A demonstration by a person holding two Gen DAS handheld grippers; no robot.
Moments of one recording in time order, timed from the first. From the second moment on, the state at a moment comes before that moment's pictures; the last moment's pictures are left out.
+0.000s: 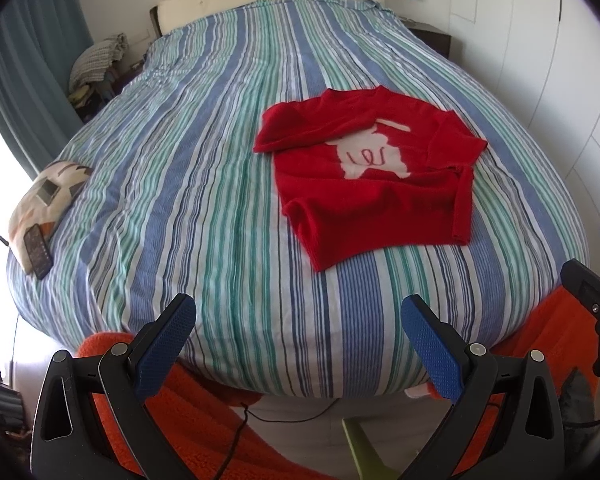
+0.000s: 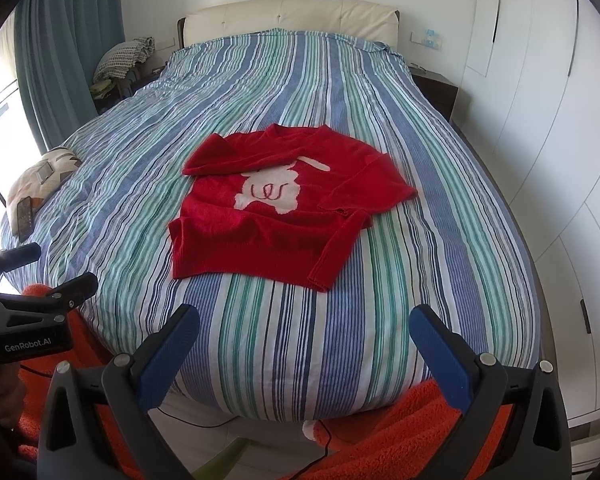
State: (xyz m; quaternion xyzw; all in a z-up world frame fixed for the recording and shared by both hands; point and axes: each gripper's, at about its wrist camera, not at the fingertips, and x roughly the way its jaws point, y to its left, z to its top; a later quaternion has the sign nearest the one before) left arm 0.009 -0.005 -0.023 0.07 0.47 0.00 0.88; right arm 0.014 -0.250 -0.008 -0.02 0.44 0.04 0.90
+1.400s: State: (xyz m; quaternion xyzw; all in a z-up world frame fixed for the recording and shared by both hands) left arm 0.163 0.026 -0.204 -0.06 0.56 -0.02 0.82; right arm 0.156 -0.289 -0.180 0.11 0.47 0.06 0.87
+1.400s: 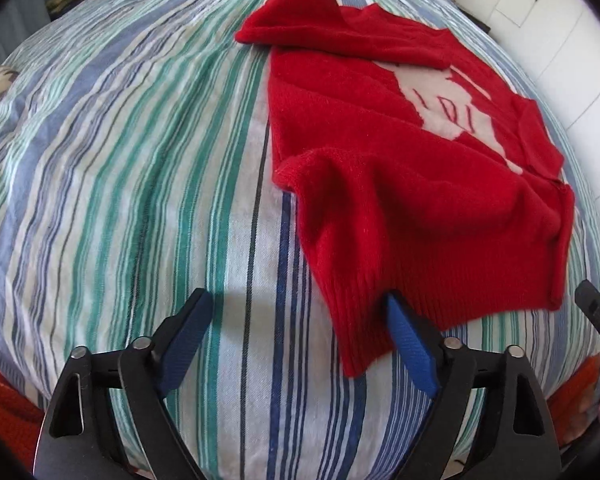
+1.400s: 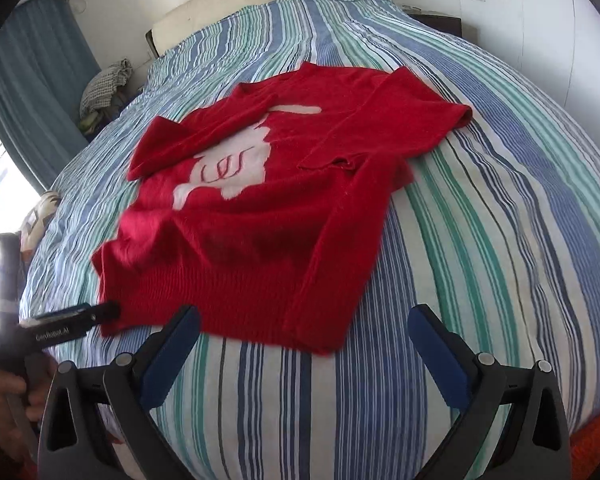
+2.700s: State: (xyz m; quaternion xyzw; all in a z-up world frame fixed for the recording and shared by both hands) left arm 0.106 0.072 -0.158 -0.10 0.57 -0.11 0.81; right arm 0.093 -0.354 -0.168 0.30 0.54 0.12 0.78
